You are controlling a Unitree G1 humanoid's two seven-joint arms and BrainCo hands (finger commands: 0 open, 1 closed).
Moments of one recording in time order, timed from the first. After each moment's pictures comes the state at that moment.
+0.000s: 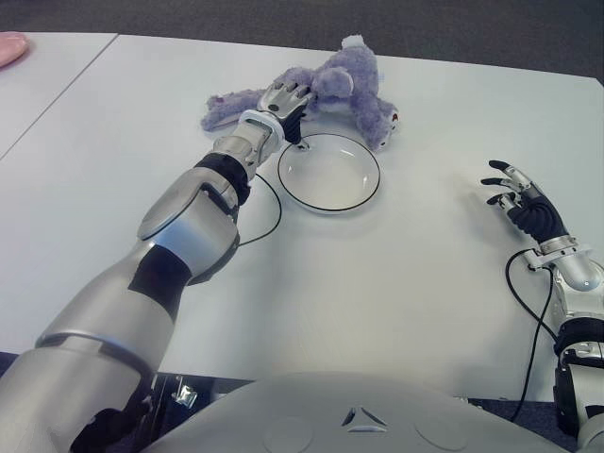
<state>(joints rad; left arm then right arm) -1.15 0.15 -0.69 1.38 0.86 -0.15 0.24 -0.19 -0.74 -0.15 0.88 0.06 -0.77 0.37</state>
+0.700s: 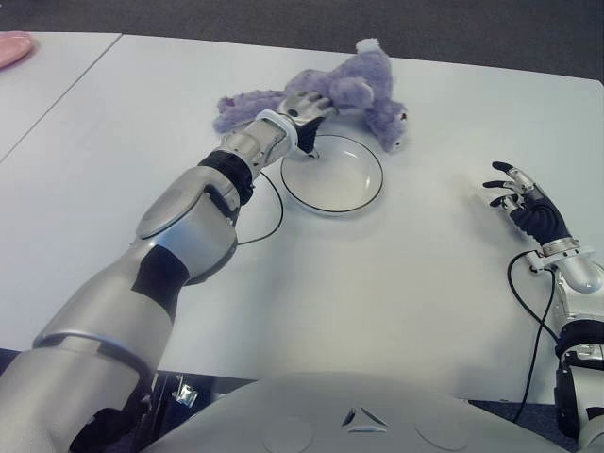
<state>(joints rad) -1.15 0.16 -0.81 1.25 0.89 -0.31 0.11 -0.18 -0.74 -0.15 0.88 0.06 -0.76 0.36</state>
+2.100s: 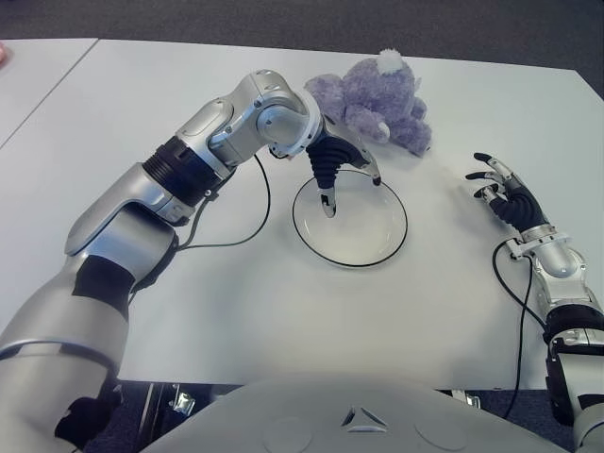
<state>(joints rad) -1.04 0.43 -0.66 0.29 0.41 -0.41 -0.98 -0.26 -0.72 -0.02 0.89 -0.01 -0.75 0.23</state>
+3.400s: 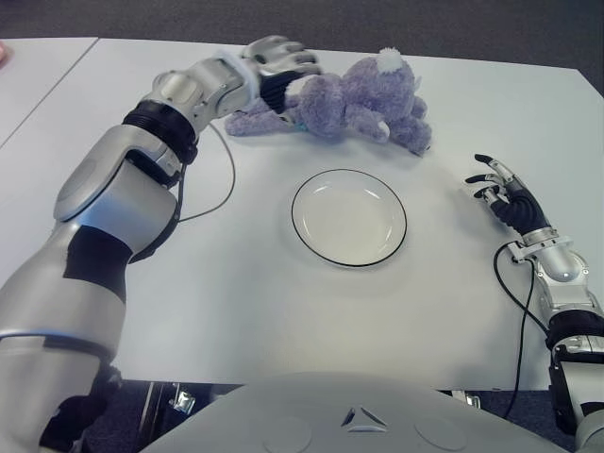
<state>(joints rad) -1.24 0.43 -0.77 1.21 0.95 -0.40 0.17 -0.21 -0.73 -0.03 0.84 0.01 -0.76 0.25</state>
